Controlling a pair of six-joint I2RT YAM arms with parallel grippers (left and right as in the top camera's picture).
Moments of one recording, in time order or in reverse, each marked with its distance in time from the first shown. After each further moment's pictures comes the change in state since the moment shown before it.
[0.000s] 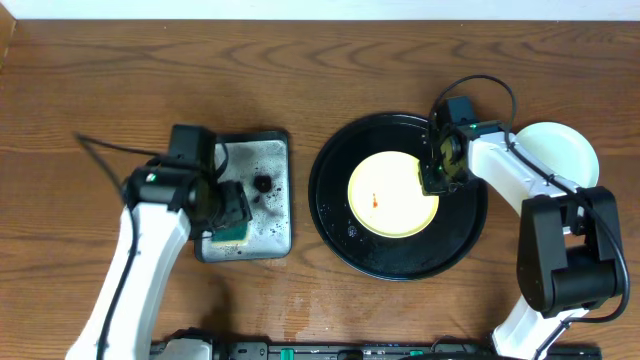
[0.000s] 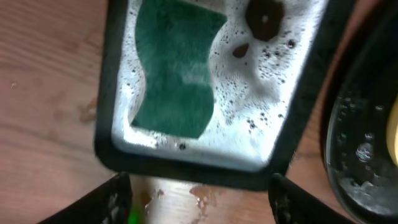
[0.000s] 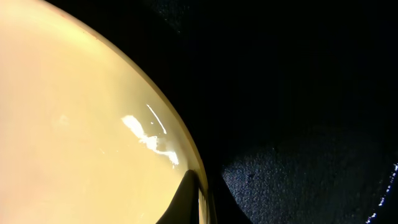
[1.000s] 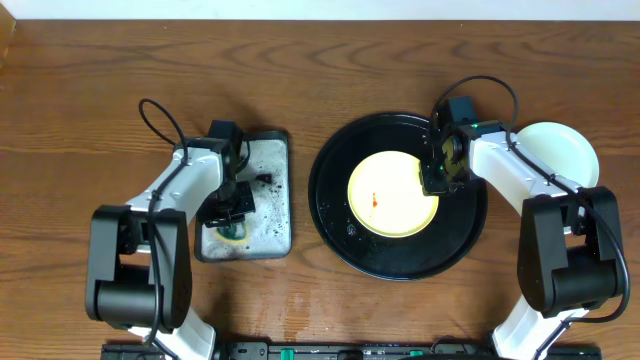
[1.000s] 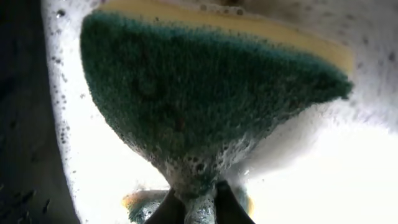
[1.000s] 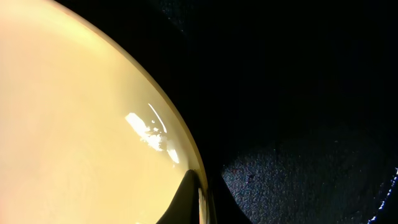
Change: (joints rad) left arm 0.001 0.461 -0.004 0.180 -0.078 0.025; right arm -0.002 0.000 0.001 -0.012 -0.005 0.000
